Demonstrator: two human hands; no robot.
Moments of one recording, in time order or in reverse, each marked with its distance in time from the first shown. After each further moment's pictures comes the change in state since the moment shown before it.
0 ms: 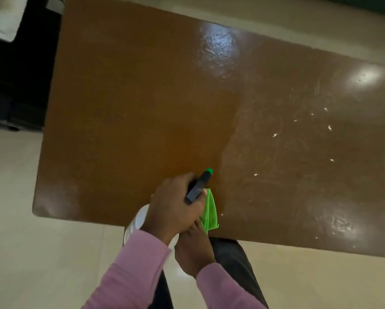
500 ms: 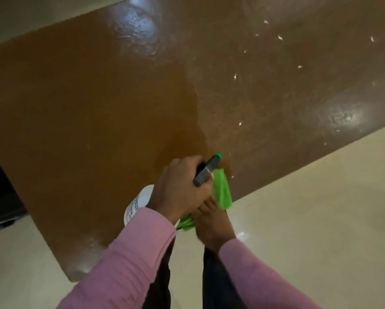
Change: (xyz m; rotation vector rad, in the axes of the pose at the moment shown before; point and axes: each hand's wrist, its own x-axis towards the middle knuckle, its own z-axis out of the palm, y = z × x) left_hand 0.031 -0.001 -0.011 0.329 -0.468 0.372; right_hand 0.019 -0.035 0.039 0.147 0.322 0.386
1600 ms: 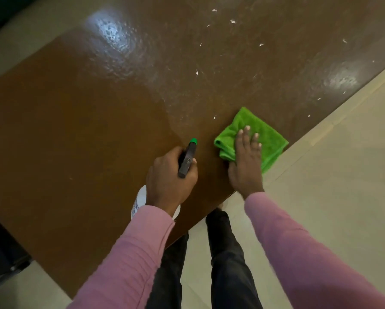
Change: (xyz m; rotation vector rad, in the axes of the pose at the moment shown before) left_hand 0.033 0.002 0.027 0.050 0.137 -0.021; right_hand 0.037 0.105 -0.053 0.219 0.258 0.741
